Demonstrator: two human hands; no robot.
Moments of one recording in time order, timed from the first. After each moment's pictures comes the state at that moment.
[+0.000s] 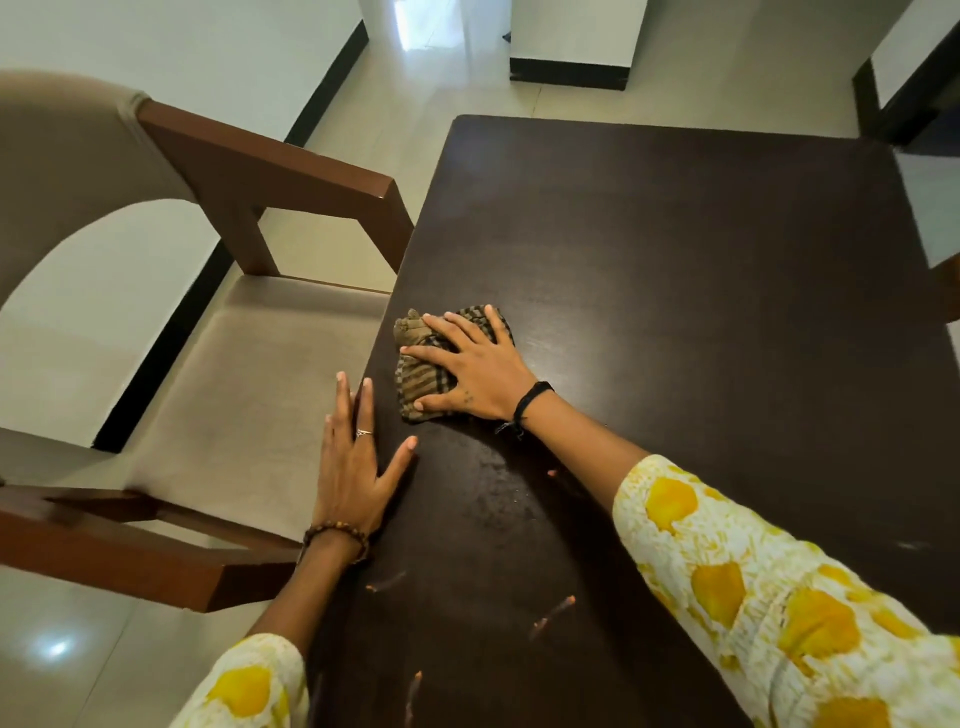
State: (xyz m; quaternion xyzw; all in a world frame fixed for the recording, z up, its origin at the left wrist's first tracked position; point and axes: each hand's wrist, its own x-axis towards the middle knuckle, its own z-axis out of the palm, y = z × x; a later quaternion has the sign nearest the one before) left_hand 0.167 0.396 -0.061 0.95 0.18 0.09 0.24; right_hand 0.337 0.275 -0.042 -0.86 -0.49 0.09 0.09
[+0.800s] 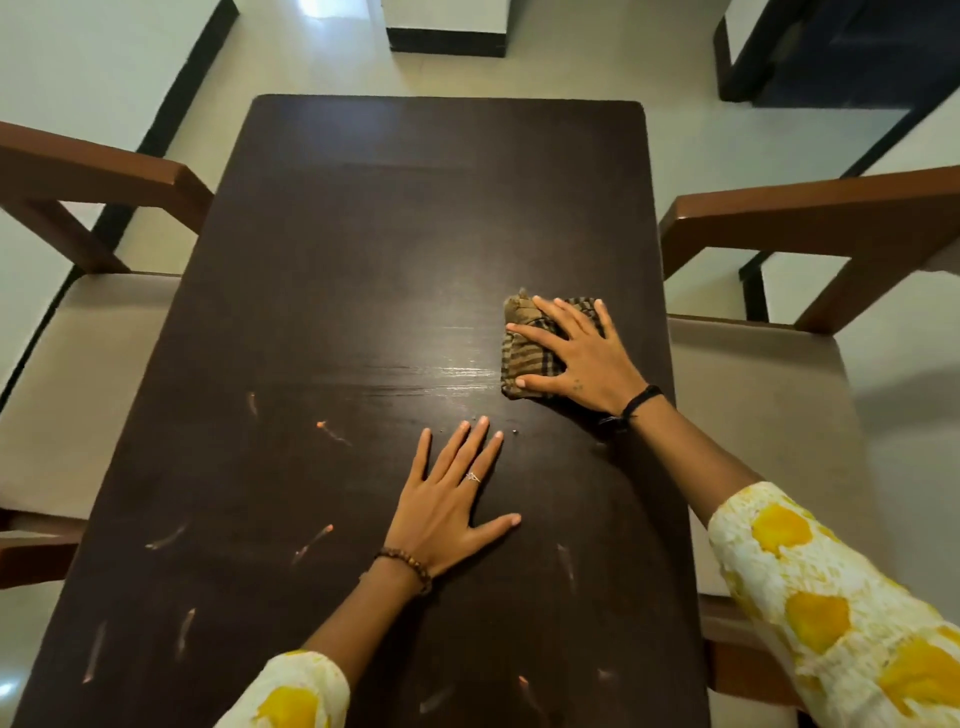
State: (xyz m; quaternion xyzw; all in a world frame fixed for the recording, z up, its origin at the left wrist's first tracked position) left_hand 0.182 0.095 -0.046 0.99 -0.10 -0.07 0.11; right_hand 0.371 -0.081 -0.034 -0.93 -0.33 0.10 0.09
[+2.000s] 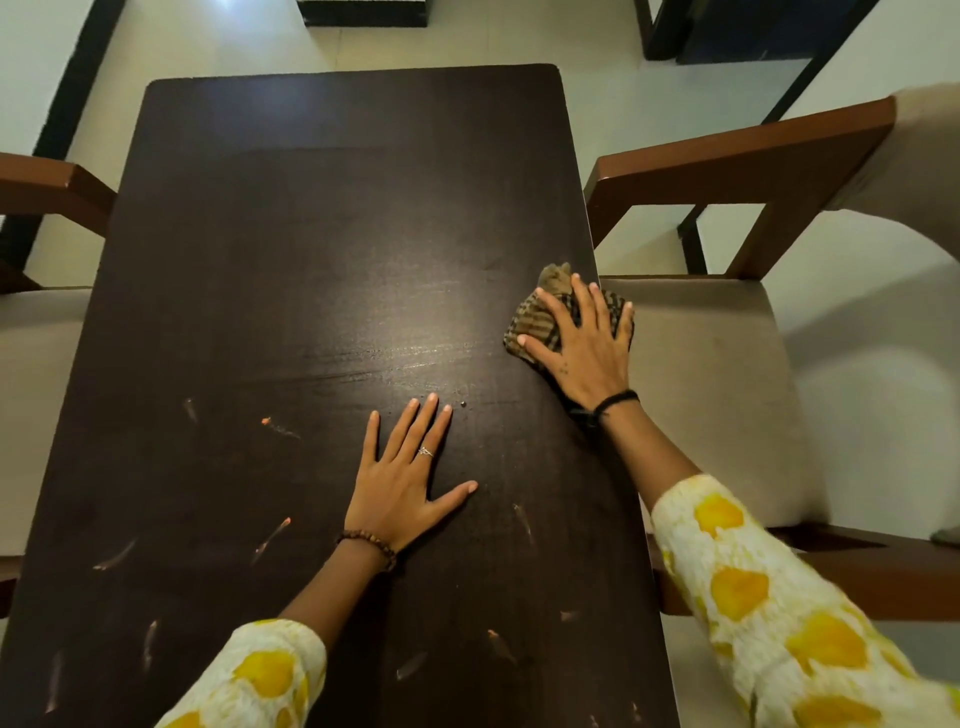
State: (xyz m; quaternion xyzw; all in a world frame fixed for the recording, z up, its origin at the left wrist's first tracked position) left_hand 0.182 0.091 -0.046 0.99 -0.10 -0.07 0.11; right_hand 0.333 -0.128 -0.041 -0.99 -0.07 0.04 0.10
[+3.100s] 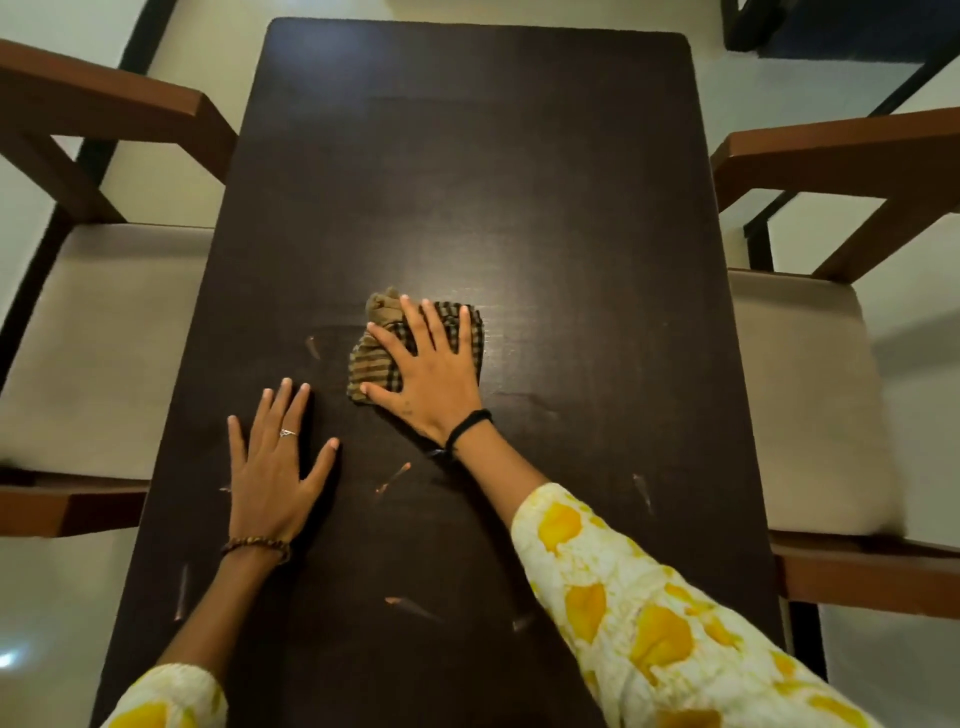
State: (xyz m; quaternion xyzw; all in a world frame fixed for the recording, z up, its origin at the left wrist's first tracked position) left_hand 0.105 0.287 -0.041 0.98 0.13 0.00 0.16; right_hand 0.236 0.132 -0.042 -0.95 -0.29 0.05 0.10
